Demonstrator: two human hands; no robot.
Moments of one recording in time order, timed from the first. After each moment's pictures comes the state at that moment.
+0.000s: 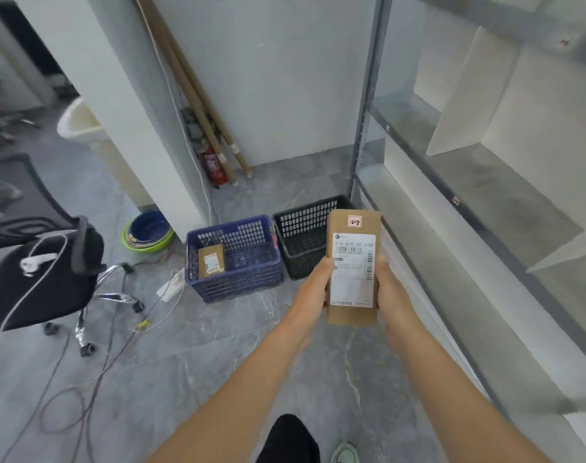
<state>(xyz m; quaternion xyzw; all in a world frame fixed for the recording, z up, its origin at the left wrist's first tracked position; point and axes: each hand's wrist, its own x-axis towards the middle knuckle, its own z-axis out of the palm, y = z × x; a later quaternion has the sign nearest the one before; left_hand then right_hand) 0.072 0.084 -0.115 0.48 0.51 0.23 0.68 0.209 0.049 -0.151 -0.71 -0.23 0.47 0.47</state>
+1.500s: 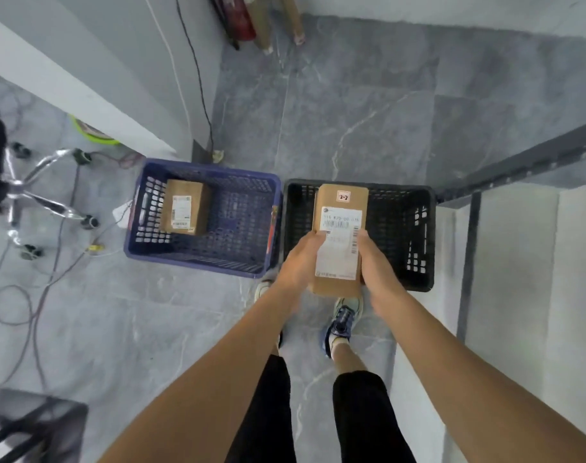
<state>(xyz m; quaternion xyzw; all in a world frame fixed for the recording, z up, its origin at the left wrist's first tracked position) 0.227 0.701 -0.446 0.18 0.69 0.18 0.68 0.369 0.704 -0.471 -0.71 -0.21 0.65 0.16</state>
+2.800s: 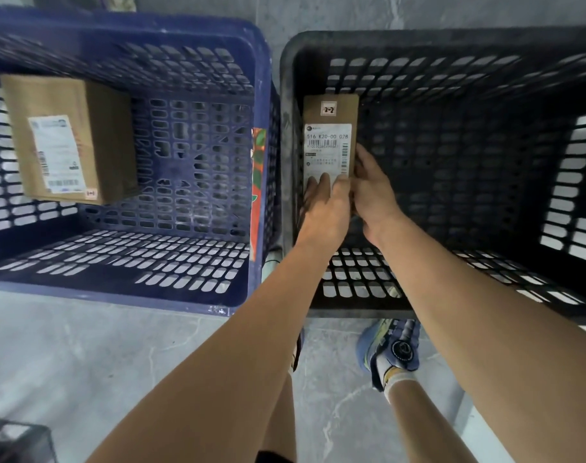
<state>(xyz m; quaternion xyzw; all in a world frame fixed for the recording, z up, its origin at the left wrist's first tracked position) 0.207 0.752 -0.884 0.25 0.74 0.09 0.62 0.293 0.772 -0.925 -0.70 -0.21 0.66 0.17</state>
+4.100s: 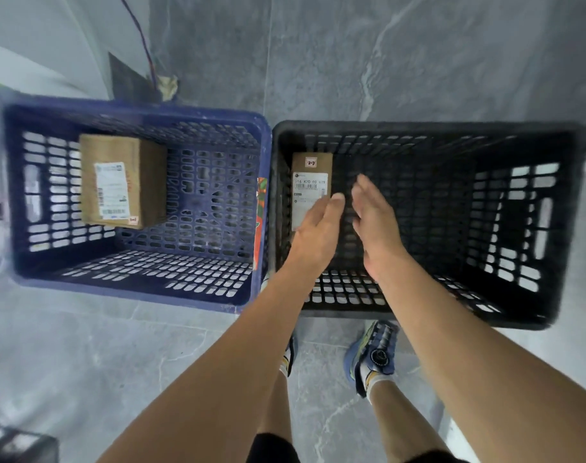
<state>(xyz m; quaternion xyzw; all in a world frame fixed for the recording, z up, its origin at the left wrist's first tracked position) 0.218 0.780 -0.733 0.25 0.72 0.12 0.64 0.320 0.787 -0.787 -0.70 -0.17 0.65 0.26</state>
